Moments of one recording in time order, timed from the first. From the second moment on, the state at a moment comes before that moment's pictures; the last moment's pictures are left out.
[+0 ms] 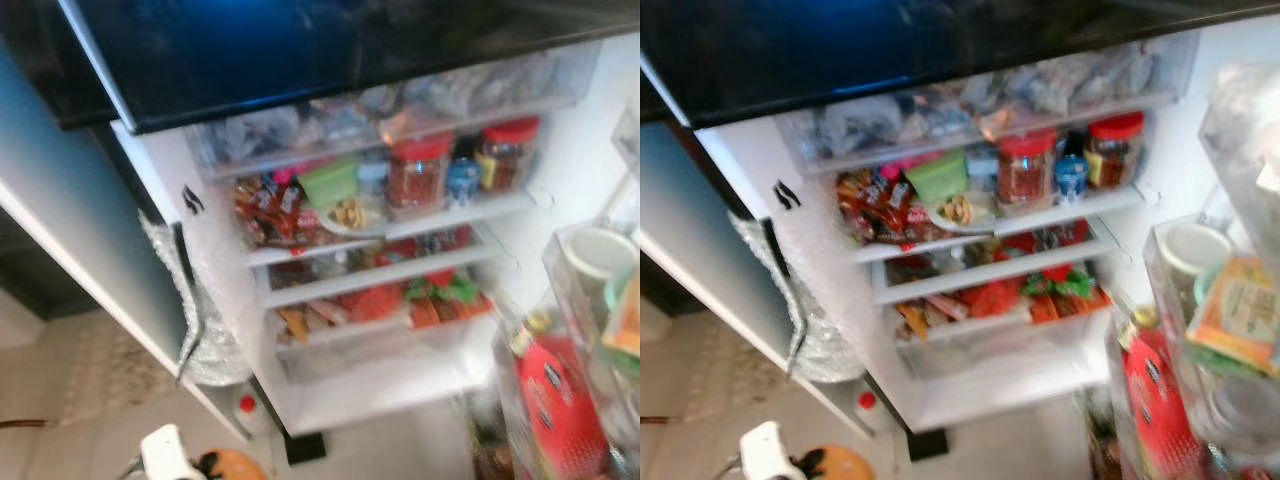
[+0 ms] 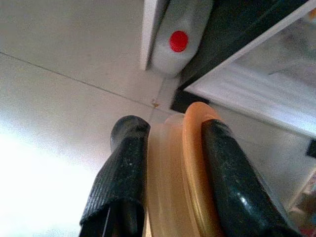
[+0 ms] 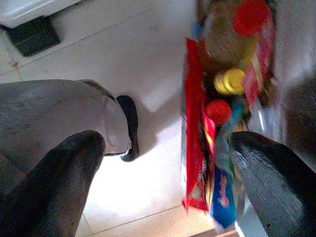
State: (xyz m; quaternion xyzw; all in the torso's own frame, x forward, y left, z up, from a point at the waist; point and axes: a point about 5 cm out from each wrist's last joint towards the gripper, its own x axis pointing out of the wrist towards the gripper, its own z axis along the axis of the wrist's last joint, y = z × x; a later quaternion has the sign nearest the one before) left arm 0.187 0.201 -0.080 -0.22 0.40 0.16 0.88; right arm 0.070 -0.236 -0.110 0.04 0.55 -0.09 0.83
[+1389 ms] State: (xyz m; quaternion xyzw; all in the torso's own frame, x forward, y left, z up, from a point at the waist) left arm 0.190 0.198 -0.078 -0.22 0.39 0.15 0.88; right arm 0.059 -0.233 -0.113 0.04 0.58 -0.07 0.81
